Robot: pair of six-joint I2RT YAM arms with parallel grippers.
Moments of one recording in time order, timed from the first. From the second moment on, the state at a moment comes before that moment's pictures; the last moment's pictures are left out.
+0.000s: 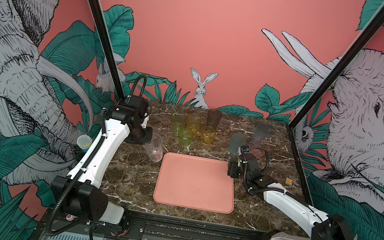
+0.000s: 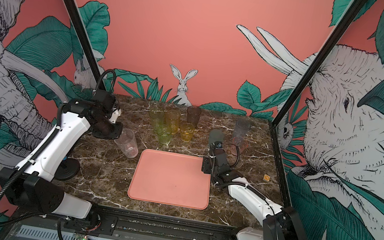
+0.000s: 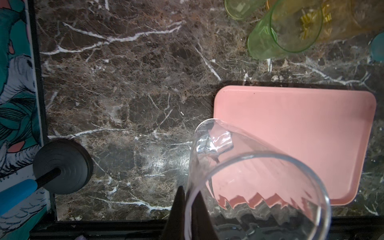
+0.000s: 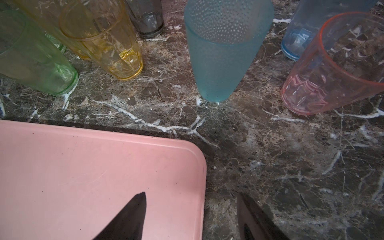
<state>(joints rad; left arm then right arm) -0.18 1.41 1.51 -1.34 0.04 -0.16 0.55 1.28 0.68 -0.17 0.24 0.34</state>
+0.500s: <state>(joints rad) -0.26 1.43 1.43 -1.23 0.05 -0.23 0.55 1.28 0.68 -0.17 0.24 0.34</state>
